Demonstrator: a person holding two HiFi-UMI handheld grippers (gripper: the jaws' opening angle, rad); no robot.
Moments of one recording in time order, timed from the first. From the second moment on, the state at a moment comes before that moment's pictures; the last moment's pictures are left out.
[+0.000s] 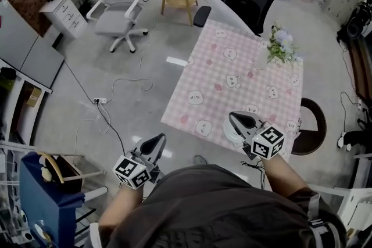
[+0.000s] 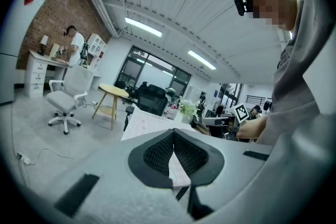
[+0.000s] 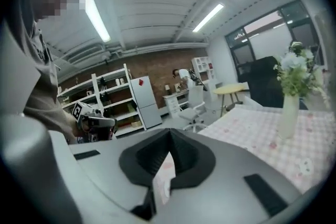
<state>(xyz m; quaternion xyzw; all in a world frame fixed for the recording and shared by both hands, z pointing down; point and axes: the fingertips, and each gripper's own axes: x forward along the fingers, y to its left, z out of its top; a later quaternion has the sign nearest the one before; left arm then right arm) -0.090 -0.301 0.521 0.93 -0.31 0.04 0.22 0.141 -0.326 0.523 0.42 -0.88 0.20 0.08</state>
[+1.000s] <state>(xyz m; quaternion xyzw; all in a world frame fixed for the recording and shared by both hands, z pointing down) -0.177 -0.071 0.517 0.89 -0.40 -0.02 0.22 0.062 -0.164 0.545 0.38 -0.87 0.30 0.09</state>
